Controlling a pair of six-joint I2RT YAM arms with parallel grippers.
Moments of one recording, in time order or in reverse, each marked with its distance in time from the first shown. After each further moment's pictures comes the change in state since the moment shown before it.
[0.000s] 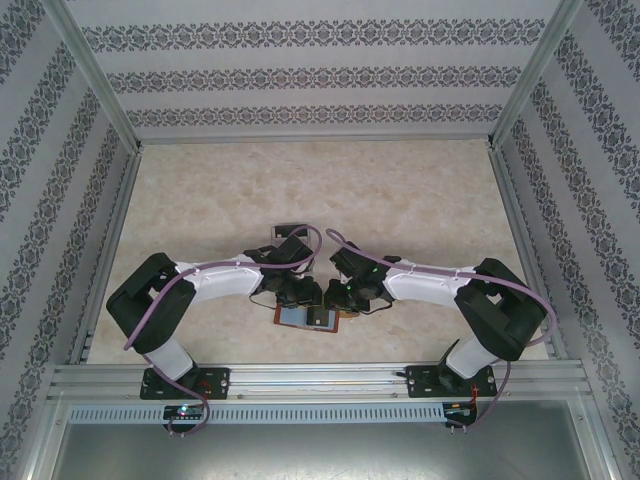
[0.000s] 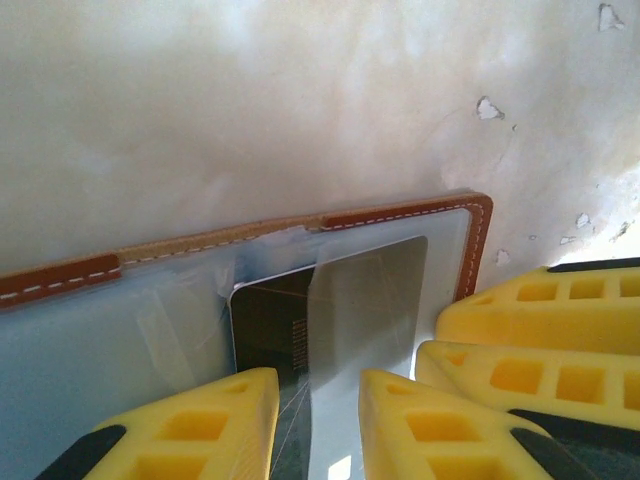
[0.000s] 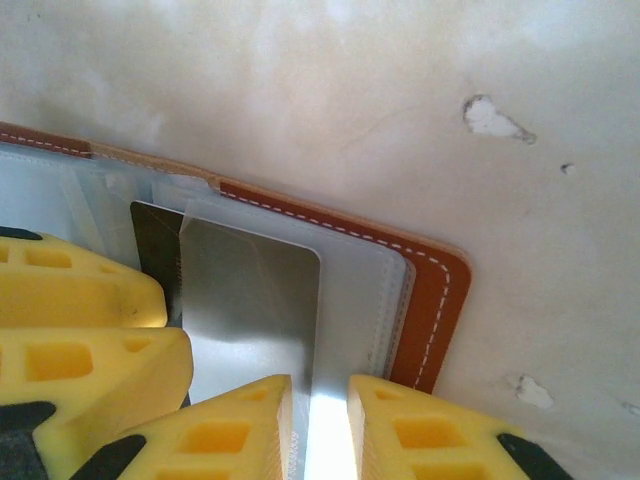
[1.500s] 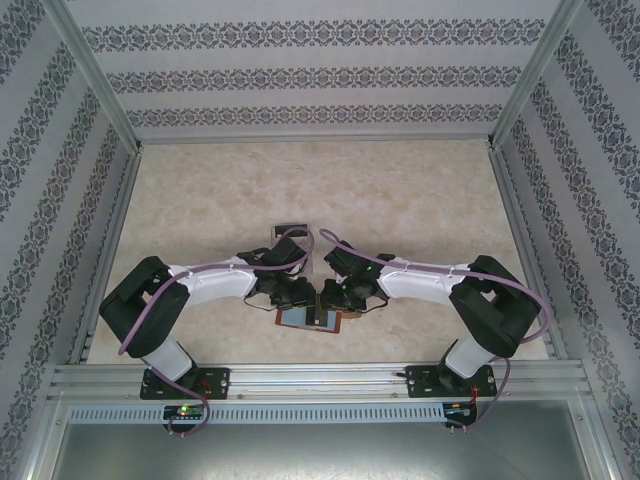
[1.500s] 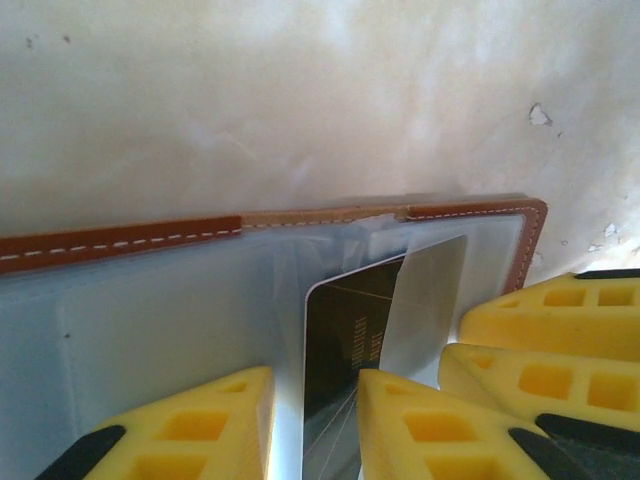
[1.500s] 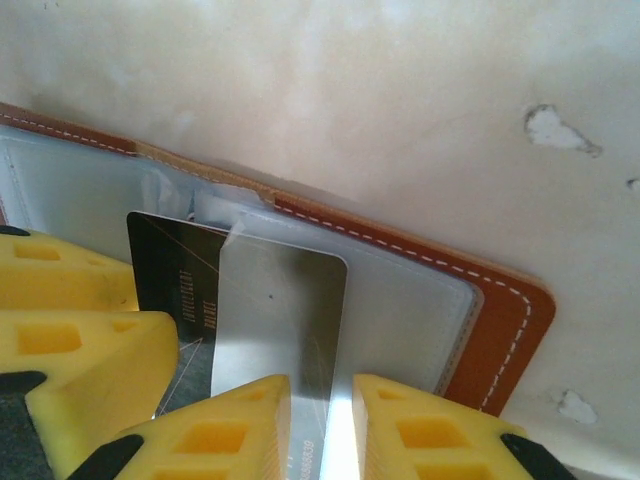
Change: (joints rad) left arm 0.020 -0.042 -0.051 0.013 -0.010 -0.031; right arm 0.024 0.036 0.047 -0.023 0.006 -0.006
